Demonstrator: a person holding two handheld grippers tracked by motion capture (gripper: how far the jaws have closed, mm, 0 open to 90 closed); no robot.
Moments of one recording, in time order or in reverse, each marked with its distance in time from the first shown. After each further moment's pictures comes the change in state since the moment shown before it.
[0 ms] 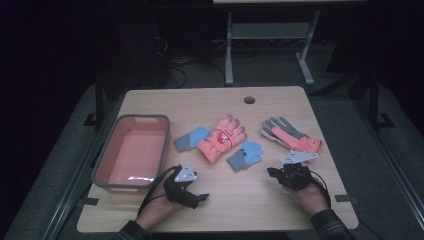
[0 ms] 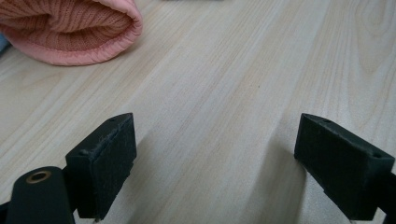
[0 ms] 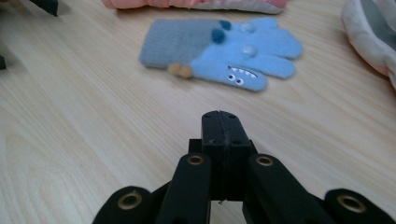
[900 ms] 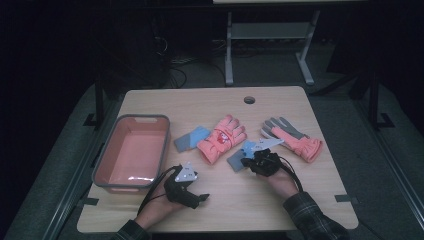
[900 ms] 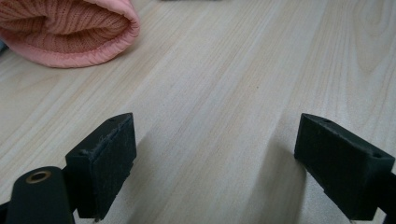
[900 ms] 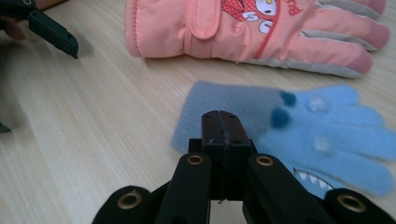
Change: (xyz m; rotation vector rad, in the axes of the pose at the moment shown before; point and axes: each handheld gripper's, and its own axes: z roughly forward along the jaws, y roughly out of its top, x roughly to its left) left arm 0.000 0.000 0.001 -0.001 -0.009 0.003; right arm 0.021 0.052 0.063 0.010 0.098 -0.049
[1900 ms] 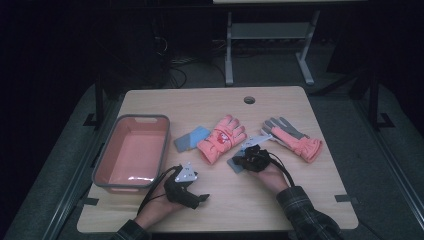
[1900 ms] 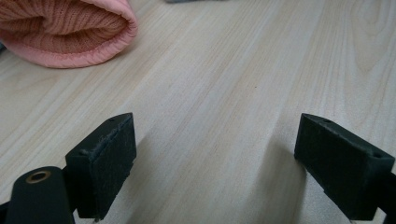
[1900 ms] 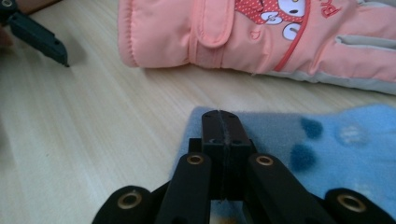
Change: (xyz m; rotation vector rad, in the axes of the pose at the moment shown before) left arm 0.000 0.000 0.000 0.000 -0.005 0.004; right arm -0.003 0.010 0.030 0.026 0.049 0.002
